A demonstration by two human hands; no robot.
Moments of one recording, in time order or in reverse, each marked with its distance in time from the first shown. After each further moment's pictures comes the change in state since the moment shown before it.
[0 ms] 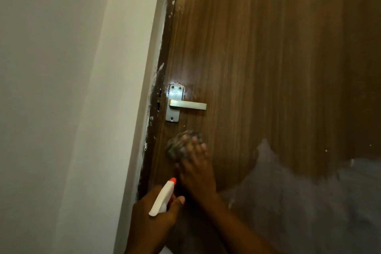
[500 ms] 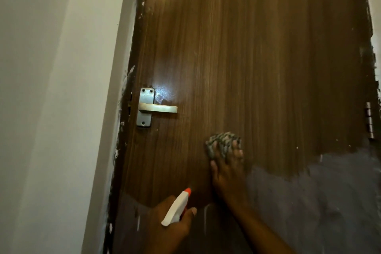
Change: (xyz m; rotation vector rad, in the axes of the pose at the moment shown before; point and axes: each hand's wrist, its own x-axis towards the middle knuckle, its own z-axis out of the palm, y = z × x) left_hand -0.019 0.016 0.065 0.157 -0.317 -0.004; right_hand -0.044 0.138 -0.047 -0.107 0.107 0.261
